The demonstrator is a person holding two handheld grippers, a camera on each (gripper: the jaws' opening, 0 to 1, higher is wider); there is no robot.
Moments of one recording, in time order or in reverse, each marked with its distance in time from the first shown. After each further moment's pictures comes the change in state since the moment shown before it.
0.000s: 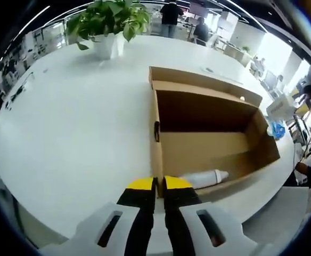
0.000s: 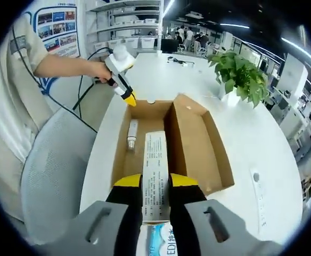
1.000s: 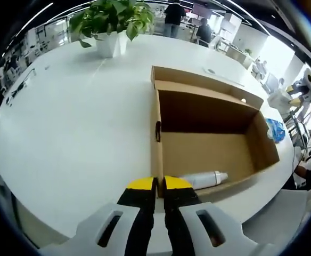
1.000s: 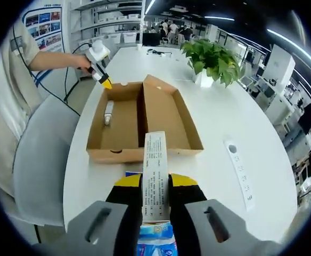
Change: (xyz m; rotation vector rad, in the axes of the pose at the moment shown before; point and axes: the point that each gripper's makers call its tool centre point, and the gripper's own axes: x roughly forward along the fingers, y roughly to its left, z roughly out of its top) left arm 0.001 0.001 0.000 -0.013 0.007 0.004; right arm -0.056 -0.064 -0.078 0.061 0.068 -0.115
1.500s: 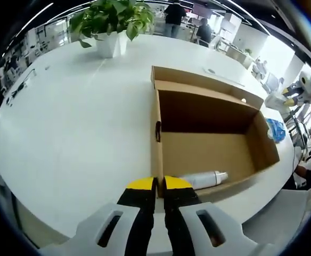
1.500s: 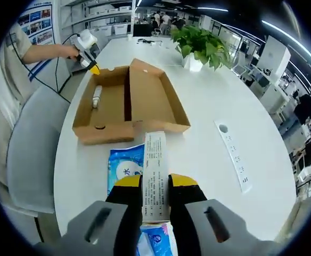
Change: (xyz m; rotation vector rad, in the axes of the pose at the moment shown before) left arm 0.000 0.000 0.000 -0.001 -0.001 0.003; right arm -0.004 -0.030 -0.050 0.044 0.075 -0.039
